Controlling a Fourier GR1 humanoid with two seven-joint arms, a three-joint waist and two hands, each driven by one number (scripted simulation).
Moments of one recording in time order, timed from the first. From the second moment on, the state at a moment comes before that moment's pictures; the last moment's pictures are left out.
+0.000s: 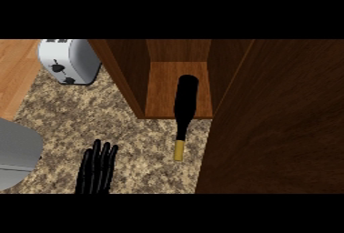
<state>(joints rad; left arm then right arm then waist) 0.14 0.46 -0.82 -1.98 0.53 0.71 -0.61 0.01 -0.08 0.11 -2.42 -0.20 0.30 0.62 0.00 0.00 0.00</state>
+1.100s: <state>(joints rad) 0.42 0.73 -0.37 -2.11 0.79 0.39 -0.66 0.08 0.00 0.65 -2.42 -0.17 0.21 0.73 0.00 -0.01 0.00</state>
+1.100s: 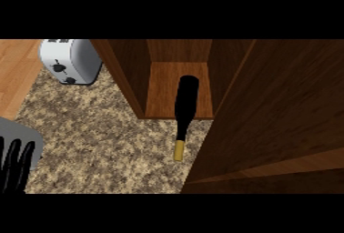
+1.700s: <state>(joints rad) 0.48 0.80 -0.18 -2.09 0.89 0.24 -0.62 -0.01 -0.04 0.82 -2.42 0.04 -0.08 0.73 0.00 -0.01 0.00</state>
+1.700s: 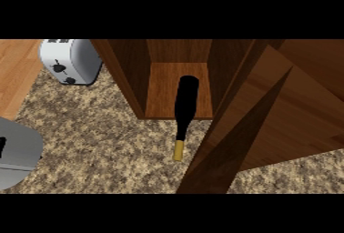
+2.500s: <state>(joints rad) 0.42 0.78 -0.13 -2.09 0.95 0.17 -0.53 -0.41 -0.18 0.88 -2.34 0.04 -0.39 0.76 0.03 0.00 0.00</state>
